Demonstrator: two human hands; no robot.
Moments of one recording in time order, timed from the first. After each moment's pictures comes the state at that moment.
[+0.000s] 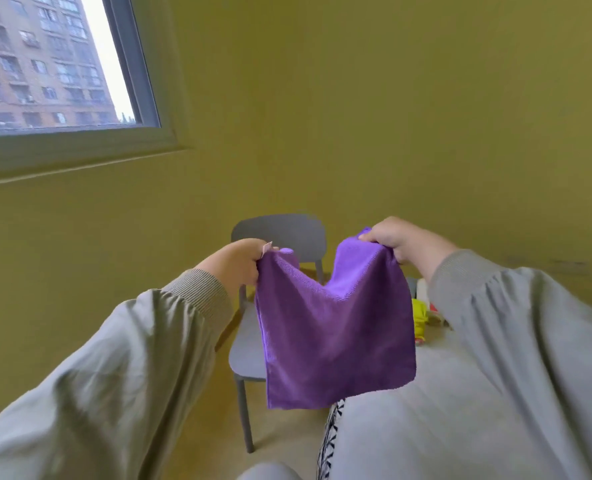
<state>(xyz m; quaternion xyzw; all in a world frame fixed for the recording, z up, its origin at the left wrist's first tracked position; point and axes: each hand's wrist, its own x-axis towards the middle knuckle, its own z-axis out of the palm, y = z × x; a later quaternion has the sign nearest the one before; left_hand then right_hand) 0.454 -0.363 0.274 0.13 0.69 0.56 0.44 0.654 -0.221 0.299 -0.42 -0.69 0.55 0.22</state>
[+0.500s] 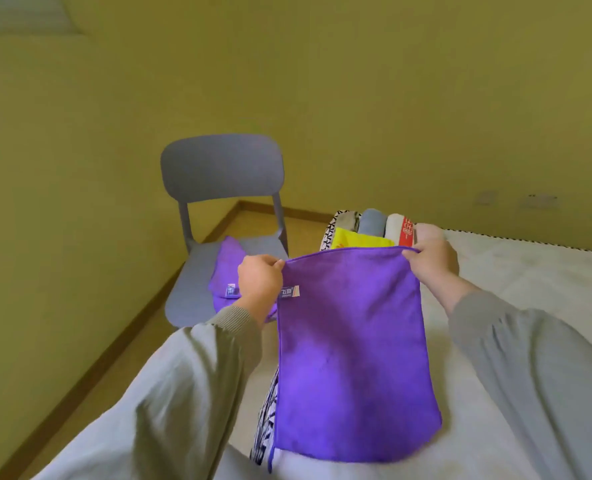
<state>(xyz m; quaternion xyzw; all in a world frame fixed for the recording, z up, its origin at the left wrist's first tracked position) 0.534 -0.251 0.059 0.27 0.86 0.40 0.15 0.754 -0.084 0.079 -0.62 -0.71 0.26 0.23</state>
